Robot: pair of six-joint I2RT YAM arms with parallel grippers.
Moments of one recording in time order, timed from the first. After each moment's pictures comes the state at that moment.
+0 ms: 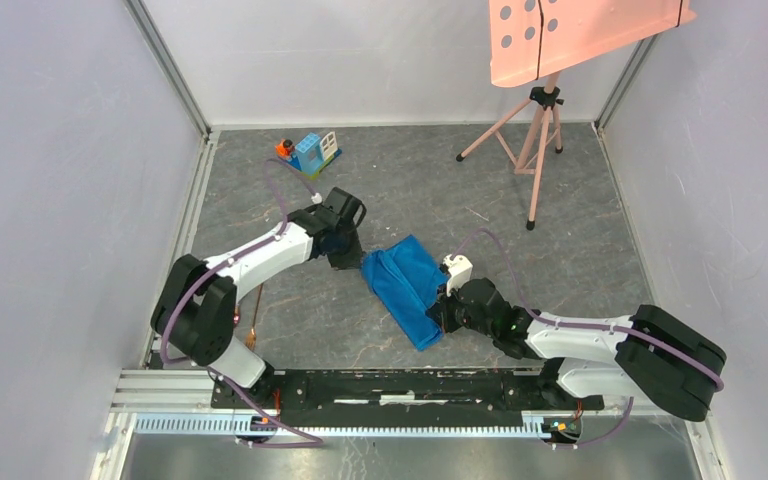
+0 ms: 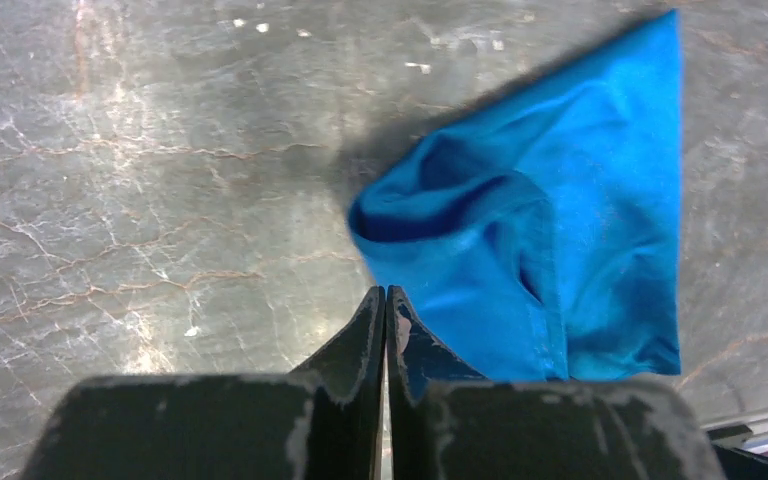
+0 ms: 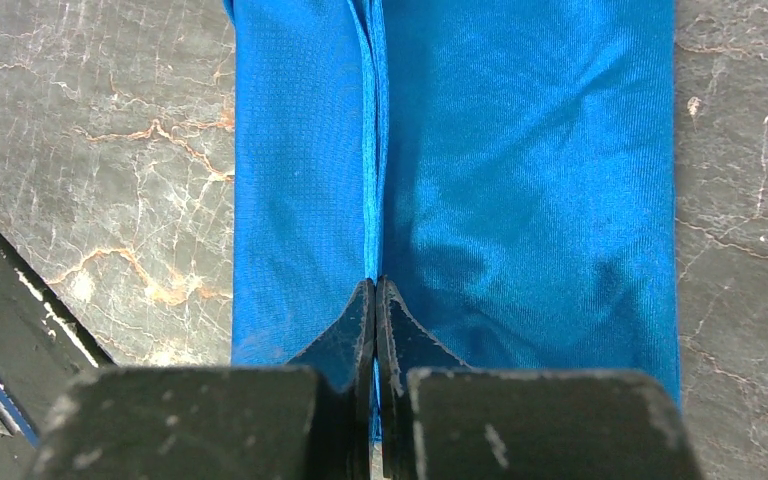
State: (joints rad) left arm -0.61 1.55 1.06 -0.60 -0.05 -0.81; right arm 0.94 1.20 0.25 0.39 0.07 0.46
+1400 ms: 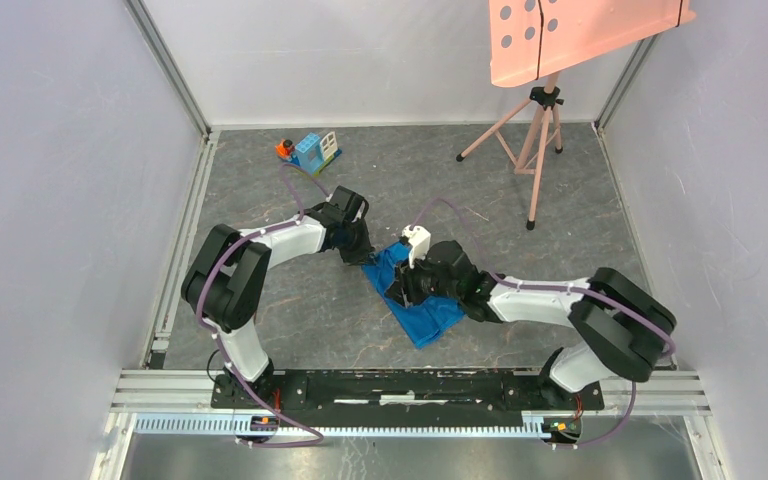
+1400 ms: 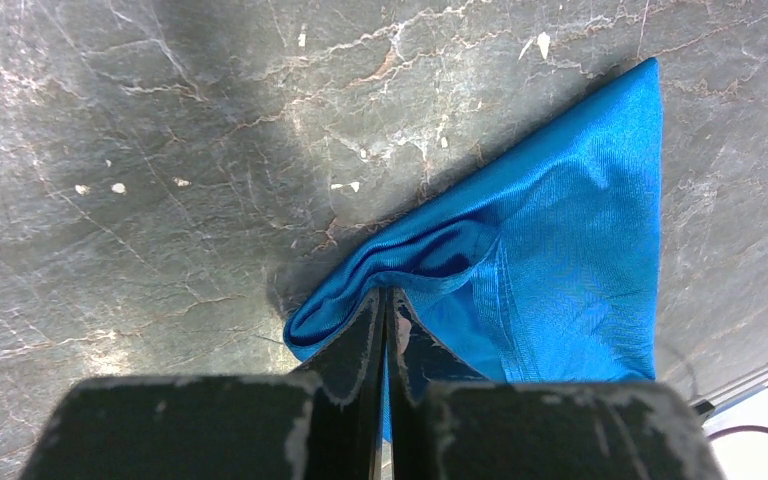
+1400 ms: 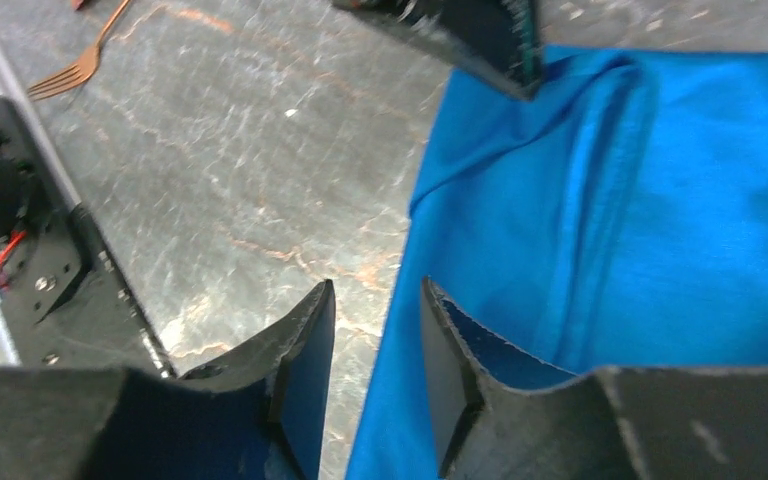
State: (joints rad) left arm -0.51 1.77 1.03 -0.32 0.17 -0.77; right arm 0.89 1.47 0.60 0.37 -0.15 0.35
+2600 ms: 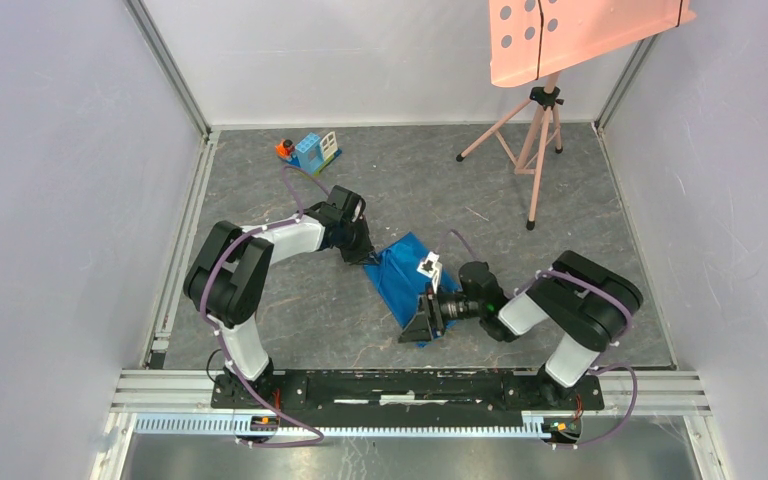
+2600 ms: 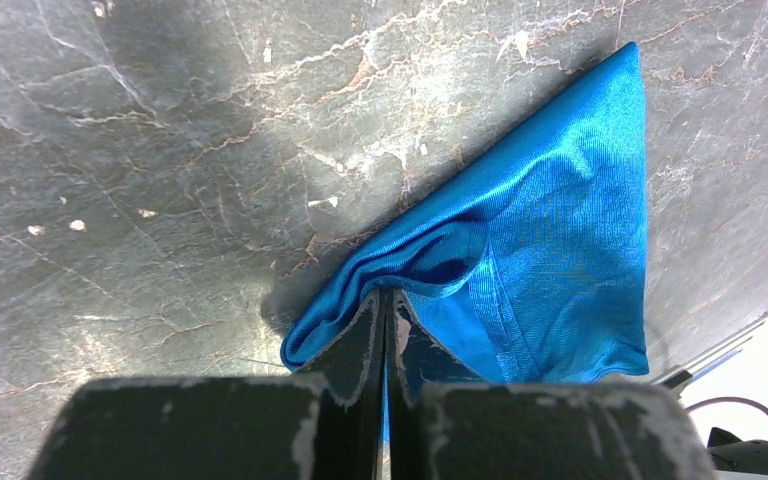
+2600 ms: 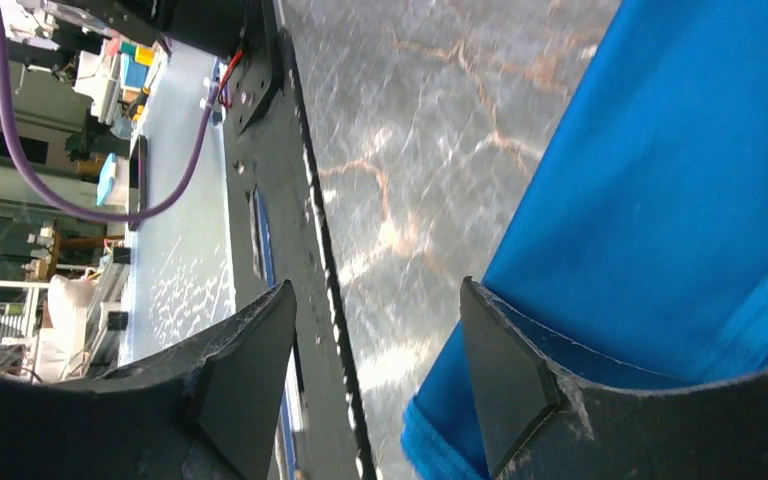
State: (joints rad) left arm -0.48 1.80 1.02 -0.27 0.25 -0.74; right arm 0.75 1.73 0.33 0.97 -0.81 0.58
